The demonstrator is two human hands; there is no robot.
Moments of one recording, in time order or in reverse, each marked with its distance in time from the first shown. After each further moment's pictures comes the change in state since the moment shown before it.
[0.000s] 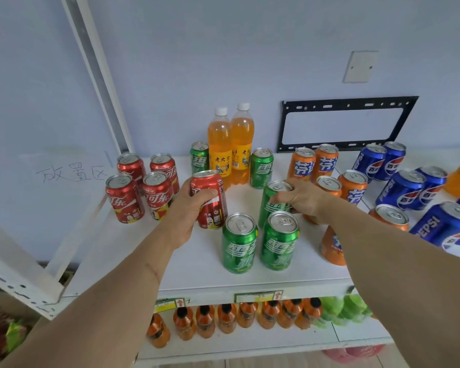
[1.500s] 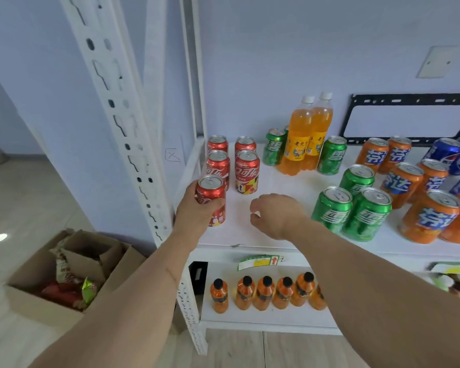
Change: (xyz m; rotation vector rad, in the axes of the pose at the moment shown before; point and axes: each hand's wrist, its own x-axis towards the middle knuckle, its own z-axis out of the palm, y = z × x) left_hand -0.110 -0.002 -0.166 0.250 0.381 0.073; right_hand -0.060 -0.062 0.255 -1.274 0.075 -0.442
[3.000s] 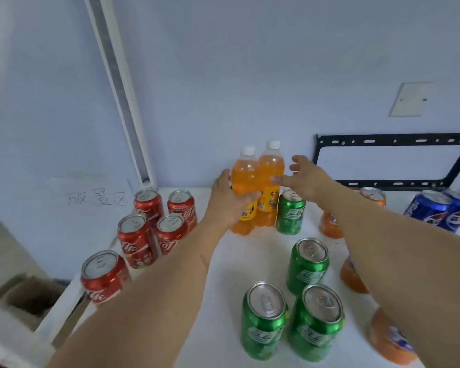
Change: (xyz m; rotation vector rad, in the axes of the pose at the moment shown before) left_hand 0.146 0.086 0.247 0.334 -0.109 0.113; right_hand 0.114 0.283 -0.071 1.032 0.165 0.402
